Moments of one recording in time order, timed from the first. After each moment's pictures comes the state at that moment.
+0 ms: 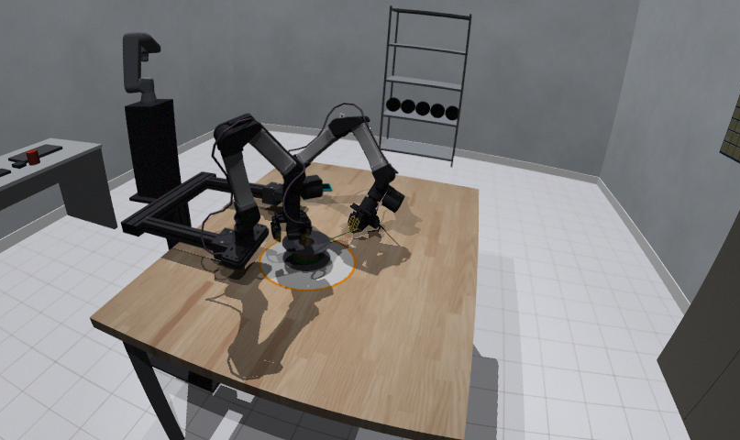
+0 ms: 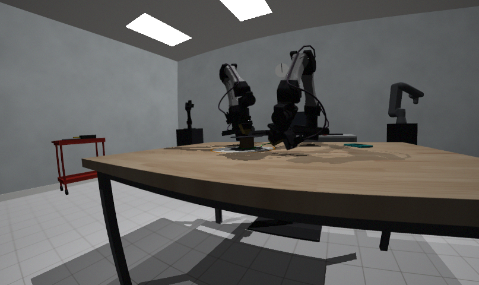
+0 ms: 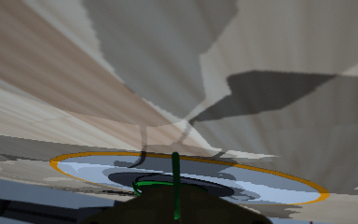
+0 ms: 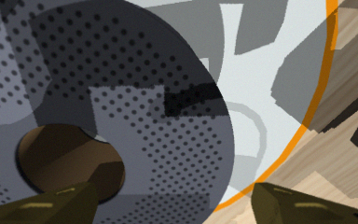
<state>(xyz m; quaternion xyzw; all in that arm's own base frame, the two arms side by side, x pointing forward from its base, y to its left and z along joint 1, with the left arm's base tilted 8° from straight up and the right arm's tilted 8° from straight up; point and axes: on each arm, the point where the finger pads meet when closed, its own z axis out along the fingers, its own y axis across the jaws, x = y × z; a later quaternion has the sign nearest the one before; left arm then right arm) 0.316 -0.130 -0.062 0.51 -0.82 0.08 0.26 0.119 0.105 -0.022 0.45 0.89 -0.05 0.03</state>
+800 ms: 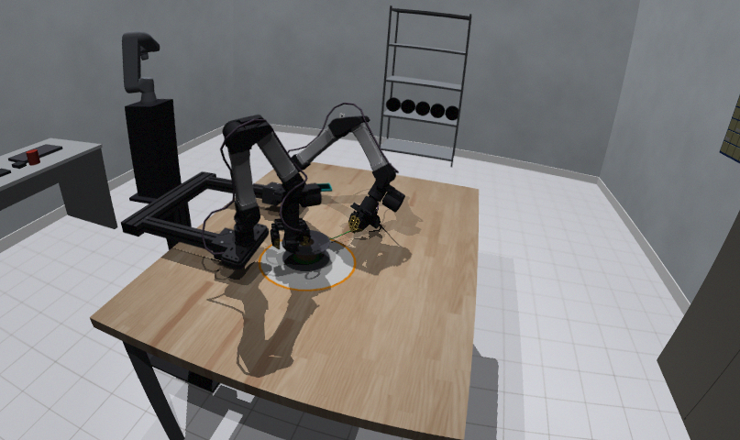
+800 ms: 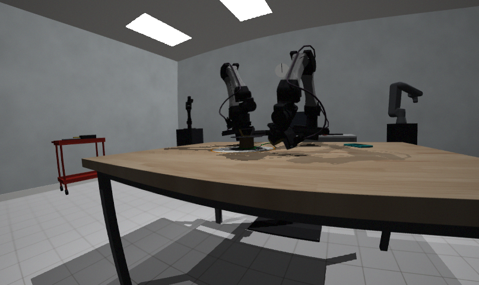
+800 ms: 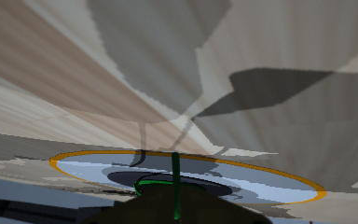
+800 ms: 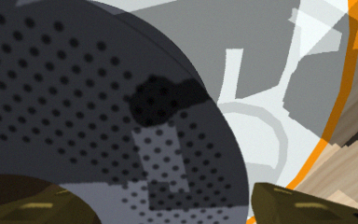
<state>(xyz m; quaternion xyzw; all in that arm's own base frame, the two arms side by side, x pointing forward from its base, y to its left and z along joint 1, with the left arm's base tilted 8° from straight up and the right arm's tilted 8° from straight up) 0.318 -0.130 -0.061 0.51 -0.82 0.08 0.26 0.118 0.099 -0.051 0.47 0.88 -0.06 0.04</state>
